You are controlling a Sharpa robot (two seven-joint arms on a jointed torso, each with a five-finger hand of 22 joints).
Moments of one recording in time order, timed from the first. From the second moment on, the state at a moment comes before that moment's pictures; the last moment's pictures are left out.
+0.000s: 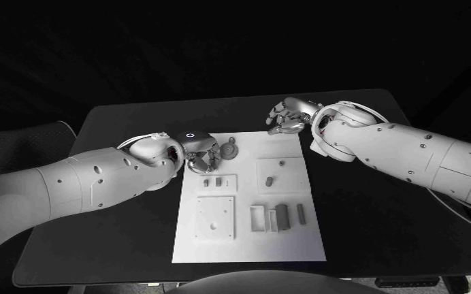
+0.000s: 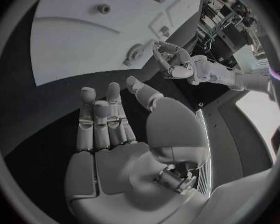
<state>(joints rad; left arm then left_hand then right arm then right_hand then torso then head) 1.18 -0.65 -0.23 1.23 -1.54 -0.25 0.09 1.20 -0.13 0.63 -0.26 0.06 1.05 0.11 0.26 0.55 1.28 0.04 0.11 0.33 1.27 -0.07 1.33 0.55 0.03 1.35 -0.16 0.69 1.31 1.18 -0.65 -0.03 1.25 -1.27 -0.20 -0.07 1.09 -0.12 0.58 -0.24 0.10 0.83 0.16 0.30 0.38 1.05 0.06 0.69 0.84 1.06 -0.04 1.45 0.68 0.25 1.00 0.05 0.88 1.31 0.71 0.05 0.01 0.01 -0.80</state>
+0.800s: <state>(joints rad) 1.18 -0.64 -0.24 1.24 -1.54 -0.24 0.09 1.20 -0.13 0.63 -0.26 0.06 1.05 0.11 0.26 0.55 1.28 0.04 0.11 0.33 1.27 -0.07 1.33 0.55 0.03 1.35 -0.16 0.69 1.31 1.18 -0.65 -0.03 1.24 -1.27 -0.19 -0.07 1.09 -0.12 0.58 -0.24 0.10 0.83 0.16 0.30 0.38 1.05 0.06 0.69 0.84 1.06 -0.04 1.45 0.68 0.25 1.00 0.05 0.88 1.31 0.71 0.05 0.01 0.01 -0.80</state>
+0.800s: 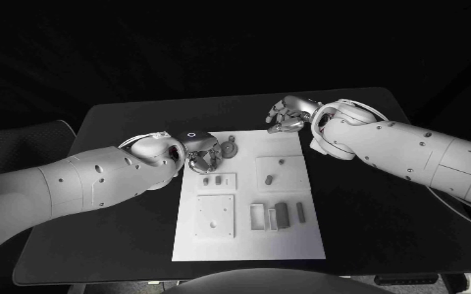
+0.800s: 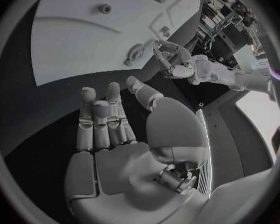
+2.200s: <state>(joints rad) 1.17 -0.63 -0.24 1.21 -1.54 -0.22 0.09 1.18 -0.17 0.61 -0.27 0.06 1.01 0.13 0.24 0.54 1.28 0.05 0.10 0.35 1.26 -0.07 1.33 0.55 0.03 1.34 -0.16 0.68 1.31 1.18 -0.65 -0.03 1.24 -1.27 -0.19 -0.07 1.09 -0.12 0.58 -0.23 0.10 0.84 0.16 0.30 0.38 1.05 0.06 0.69 0.84 1.06 -0.04 1.45 0.68 0.25 1.00 0.05 0.88 1.31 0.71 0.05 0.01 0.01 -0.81</state>
